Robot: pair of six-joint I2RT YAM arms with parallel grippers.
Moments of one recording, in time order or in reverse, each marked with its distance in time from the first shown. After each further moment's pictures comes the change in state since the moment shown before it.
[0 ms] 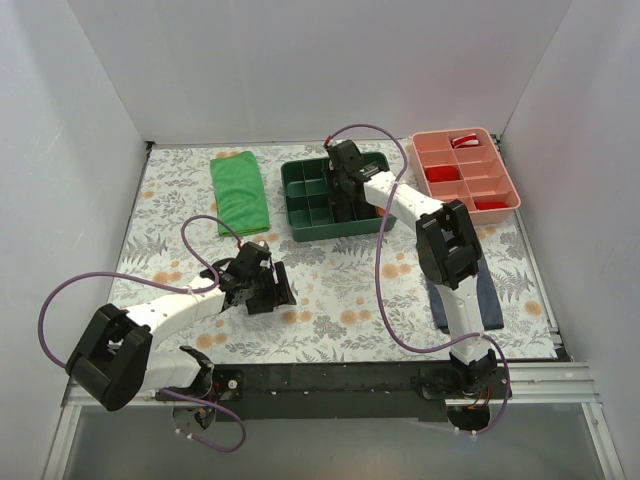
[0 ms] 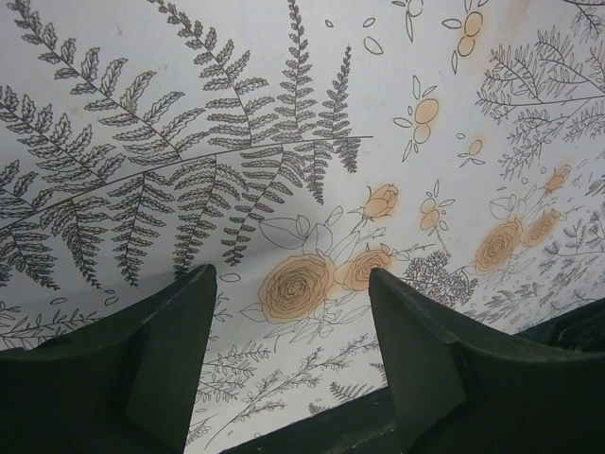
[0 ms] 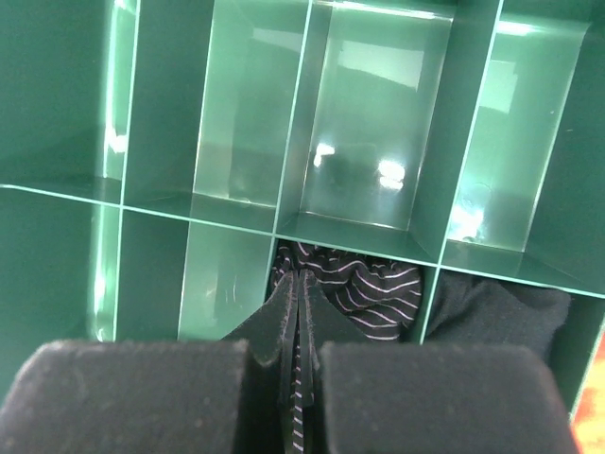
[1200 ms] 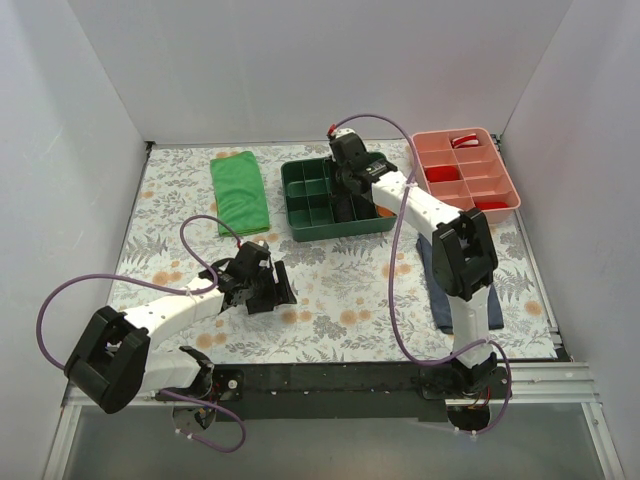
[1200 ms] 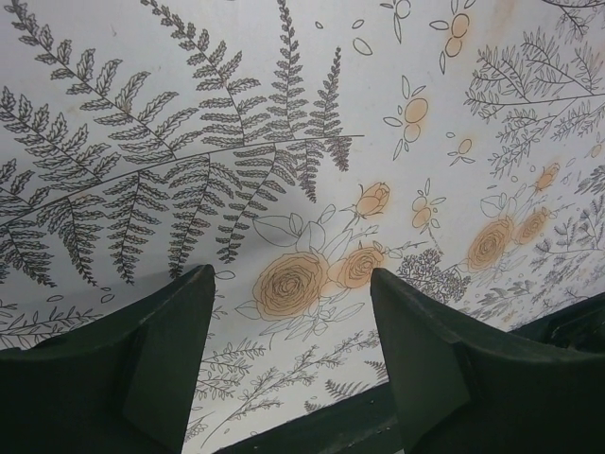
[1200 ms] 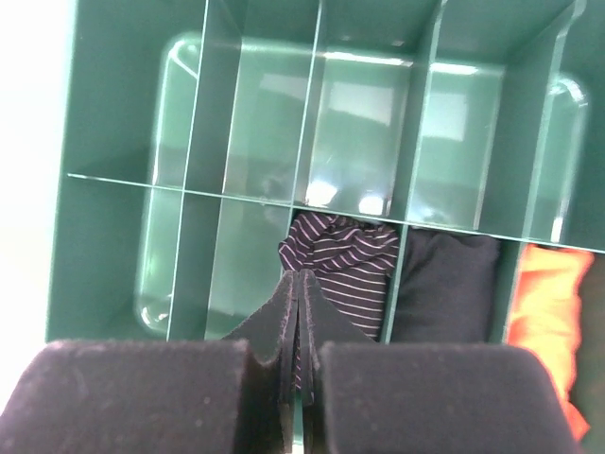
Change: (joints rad) left arm 0.000 -0.015 0.000 0.000 0.002 -0.003; right arm 0.026 -0.153 -0.054 0.002 0.082 0.006
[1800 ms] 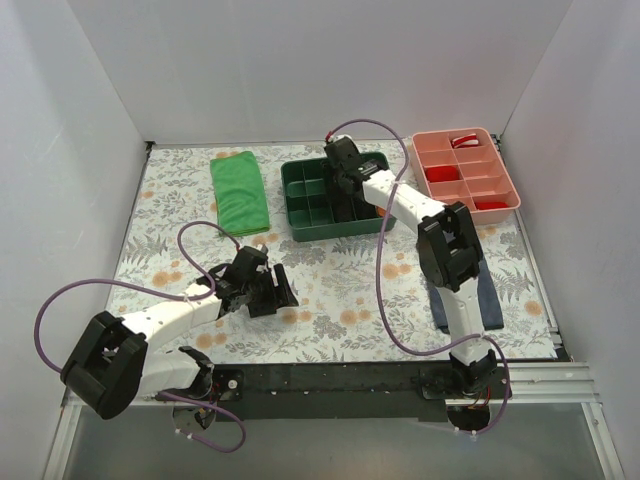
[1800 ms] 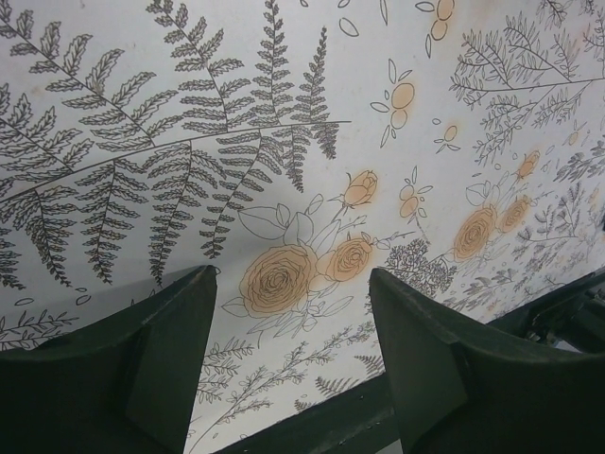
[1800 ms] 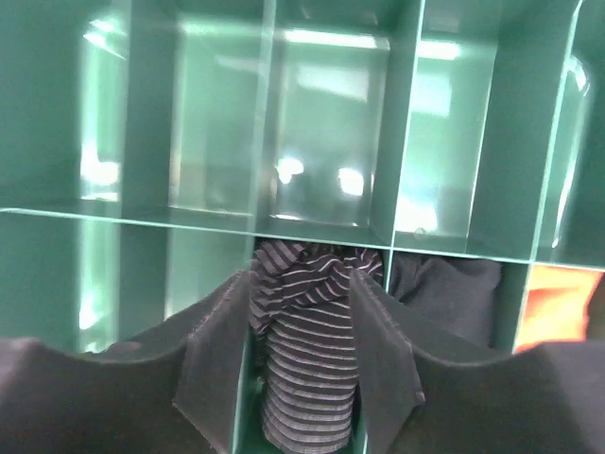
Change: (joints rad) left arm 0.000 -0.037 -0.063 0.070 0.034 -0.034; right arm -0.002 0.151 0.090 -0.054 0.051 0.005
